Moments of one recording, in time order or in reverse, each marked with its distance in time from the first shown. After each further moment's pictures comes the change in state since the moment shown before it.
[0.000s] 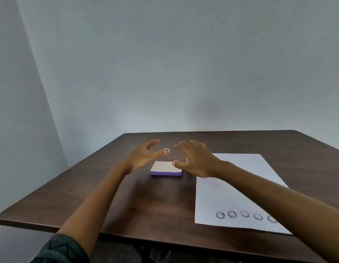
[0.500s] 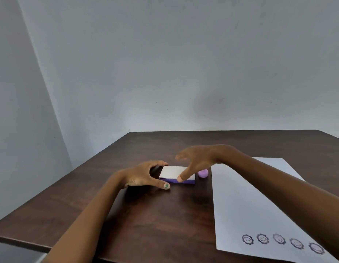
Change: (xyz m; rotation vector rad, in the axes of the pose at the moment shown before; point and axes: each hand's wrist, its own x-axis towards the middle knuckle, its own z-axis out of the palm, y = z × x) left_hand 0.005 -0.048 -0.007 0.036 -0.394 -0.096; right_hand 0.053 -0.008 -0.011 0.030 -0.544 0.032
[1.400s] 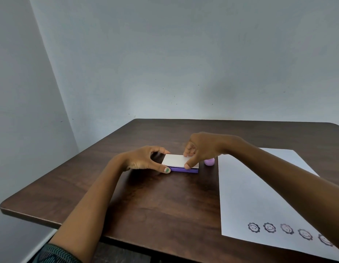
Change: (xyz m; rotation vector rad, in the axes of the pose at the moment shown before) left_hand -0.007 -0.002 -0.010 -0.021 0.008 0.003; right_hand 0.006 0.000 0.005 0.061 0.050 -0.036
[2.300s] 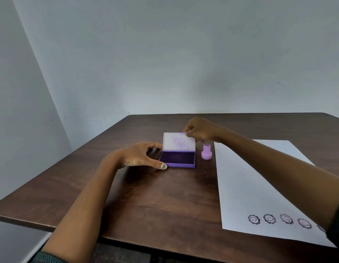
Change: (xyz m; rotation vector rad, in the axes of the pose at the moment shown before) left_hand -0.002 0.000 -0.002 0.027 0.020 -0.021; right_hand 0.038 0.033 0.005 0.278 0.318 0.104
